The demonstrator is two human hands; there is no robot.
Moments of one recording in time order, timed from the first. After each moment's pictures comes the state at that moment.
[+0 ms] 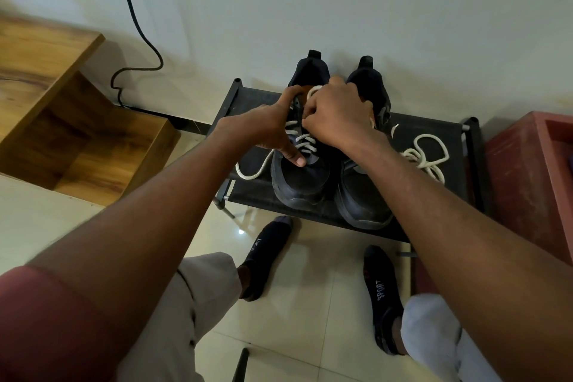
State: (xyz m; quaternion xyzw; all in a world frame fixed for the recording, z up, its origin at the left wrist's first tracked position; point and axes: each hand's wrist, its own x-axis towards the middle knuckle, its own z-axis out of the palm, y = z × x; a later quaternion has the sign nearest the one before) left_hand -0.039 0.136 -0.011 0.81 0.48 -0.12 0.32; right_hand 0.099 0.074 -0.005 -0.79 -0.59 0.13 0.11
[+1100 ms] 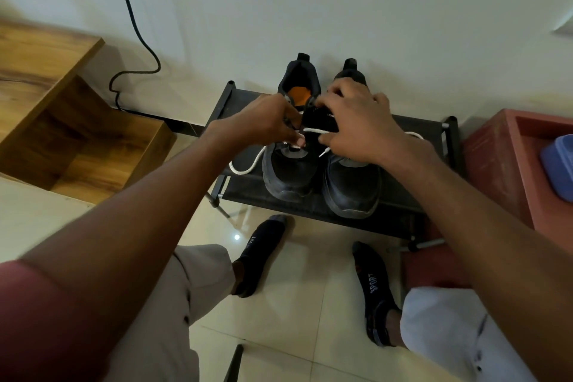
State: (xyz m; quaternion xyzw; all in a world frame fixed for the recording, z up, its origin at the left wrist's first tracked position) left_hand -0.033 0.126 -0.003 0.89 0.39 -0.04 0.25; right_hand 0.136 0.014 0.023 -0.72 -0.69 0.07 0.03
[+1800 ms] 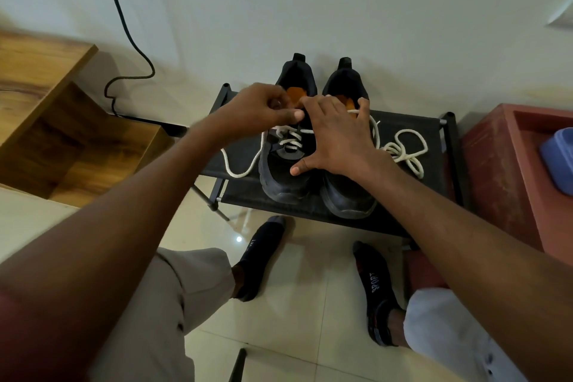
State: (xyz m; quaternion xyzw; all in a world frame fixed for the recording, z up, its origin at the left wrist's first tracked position) left_hand -0.047 0.134 -0.004 0.82 0.41 0.08 0.39; right_hand 0.123 0.022 -0.021 -0.72 -0.69 0.05 0.02
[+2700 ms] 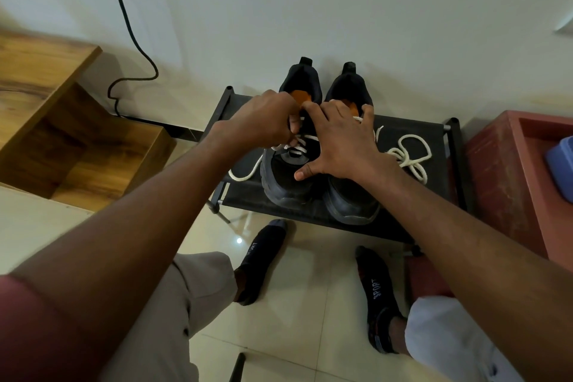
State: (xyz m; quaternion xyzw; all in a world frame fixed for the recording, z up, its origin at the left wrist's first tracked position) left_hand -0.025 0.124 0.007 0.90 0.40 -0.02 0.20; right_hand 0.127 0.026 -0.025 -0.72 -0.69 0.06 0.00
